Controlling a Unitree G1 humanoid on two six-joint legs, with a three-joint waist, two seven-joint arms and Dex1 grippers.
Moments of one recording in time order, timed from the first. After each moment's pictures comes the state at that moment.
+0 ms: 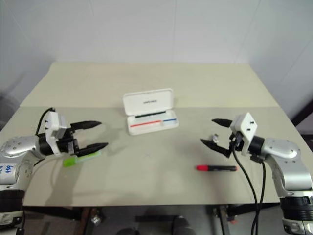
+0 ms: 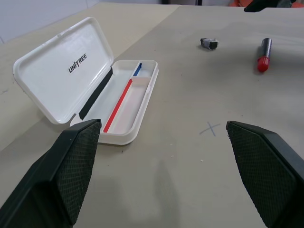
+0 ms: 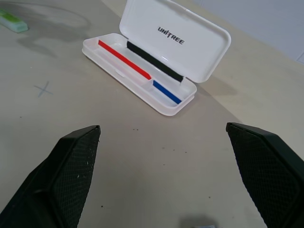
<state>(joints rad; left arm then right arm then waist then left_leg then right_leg) -0.36 0.76 0.23 0.05 -0.47 0.22 -1.12 -0.33 -0.78 -0.19 -0.03 0.41 0.17 1.02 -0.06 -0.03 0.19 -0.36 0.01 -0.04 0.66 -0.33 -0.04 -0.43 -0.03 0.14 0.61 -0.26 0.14</state>
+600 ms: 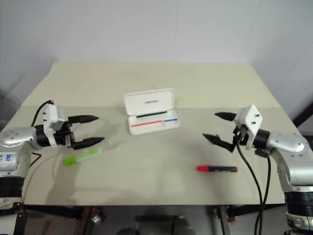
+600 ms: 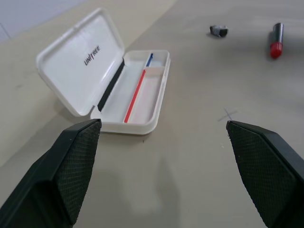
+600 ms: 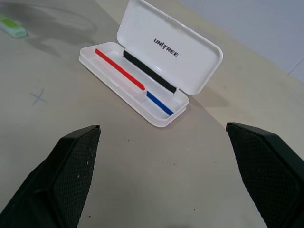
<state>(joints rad) -0.51 0.80 0.15 0.29 -0.40 0.13 -1.23 -0.37 -0.79 -0.19 -0.07 0.42 0.23 1.02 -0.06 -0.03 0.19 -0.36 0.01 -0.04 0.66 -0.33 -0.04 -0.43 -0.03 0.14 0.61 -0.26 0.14</state>
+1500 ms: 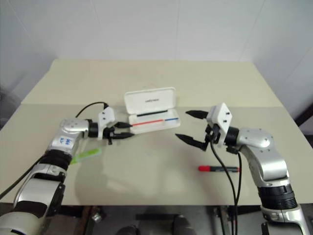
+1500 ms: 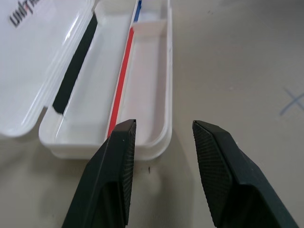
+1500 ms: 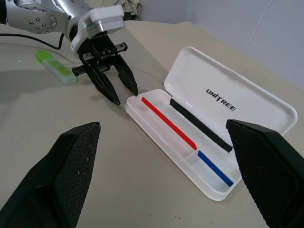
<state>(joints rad) -0.91 0.53 -0.11 0.85 -0.04 -0.13 -1.09 -0.46 -0.65 -0.06 -0.17 0.44 0.27 0.98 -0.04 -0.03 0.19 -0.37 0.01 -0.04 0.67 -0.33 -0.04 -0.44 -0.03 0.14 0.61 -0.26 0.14</state>
